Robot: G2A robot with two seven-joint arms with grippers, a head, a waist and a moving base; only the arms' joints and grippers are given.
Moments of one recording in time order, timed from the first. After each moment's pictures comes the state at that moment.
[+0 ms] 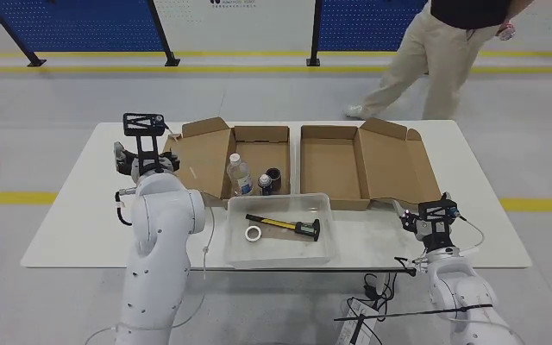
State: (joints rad) left arm 1.20 -1.45 -1.39 -1.97 2.14 0.25 -1.20; right arm -1.73 -1.15 1.60 -1.80 -1.33 0.00 0.00
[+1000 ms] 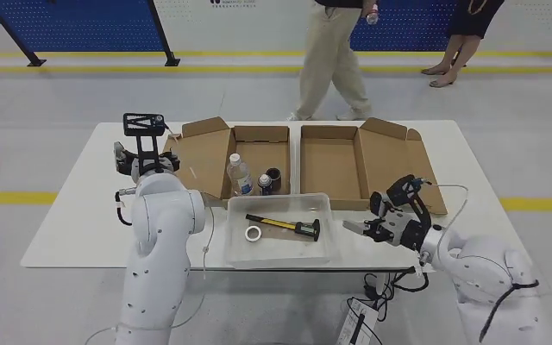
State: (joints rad) left arm 1.20 -1.45 -1.39 -1.97 2.14 0.25 -1.20; right arm -1.57 -1.12 1.63 -2.05 -0.53 -0.42 0.91
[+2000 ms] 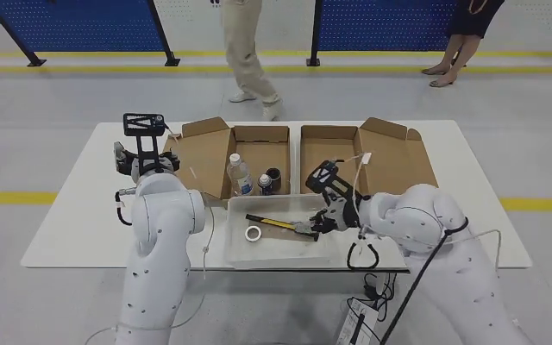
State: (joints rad) left arm 1.20 -1.45 -1.39 -1.97 2.14 0.25 -1.20; right arm -1.05 -1.15 1.10 -1.90 -0.63 -0.17 1.29
